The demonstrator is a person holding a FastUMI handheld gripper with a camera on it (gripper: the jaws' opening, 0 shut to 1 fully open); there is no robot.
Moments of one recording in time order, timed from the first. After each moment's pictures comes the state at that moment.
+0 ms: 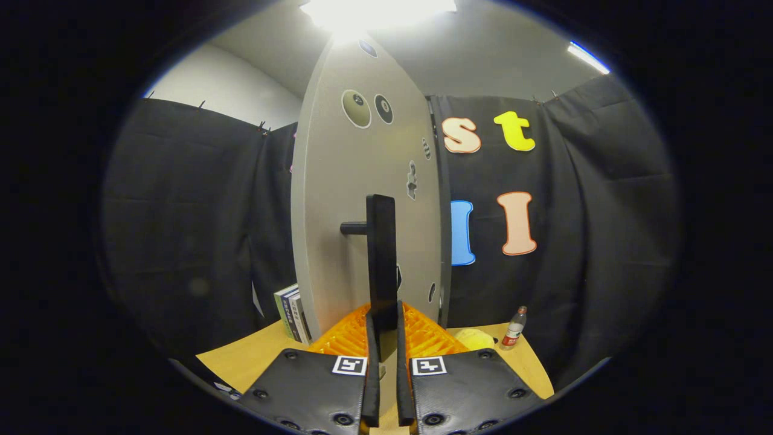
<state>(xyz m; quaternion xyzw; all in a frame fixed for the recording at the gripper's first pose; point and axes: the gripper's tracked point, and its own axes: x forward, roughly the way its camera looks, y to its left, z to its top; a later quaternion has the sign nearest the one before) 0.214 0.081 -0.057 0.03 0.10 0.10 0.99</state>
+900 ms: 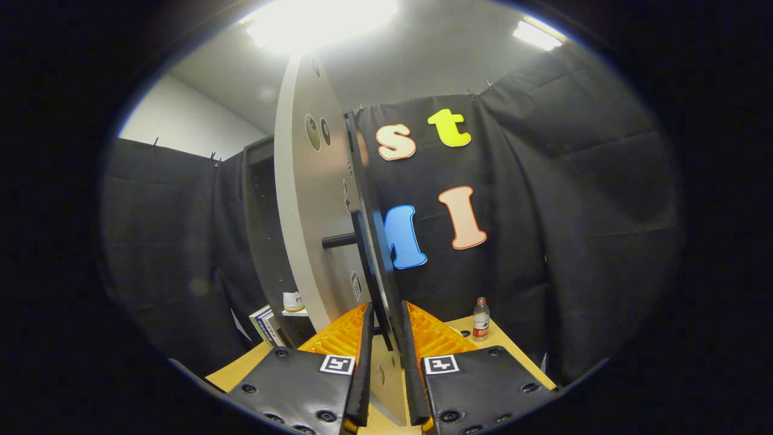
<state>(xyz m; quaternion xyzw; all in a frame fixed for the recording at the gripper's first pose) 0.186 -0.003 -0.053 0.11 0.08 0.01 0.99</state>
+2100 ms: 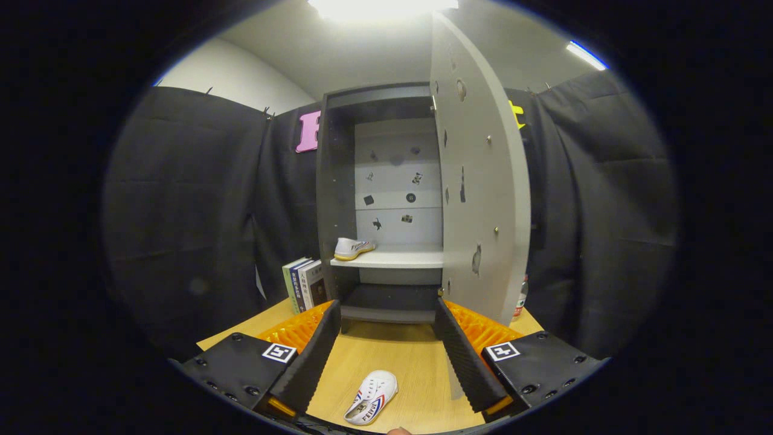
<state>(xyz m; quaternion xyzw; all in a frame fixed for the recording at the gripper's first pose) 0.142 0.141 -0.149 0.03 0.15 0.10 0.98</state>
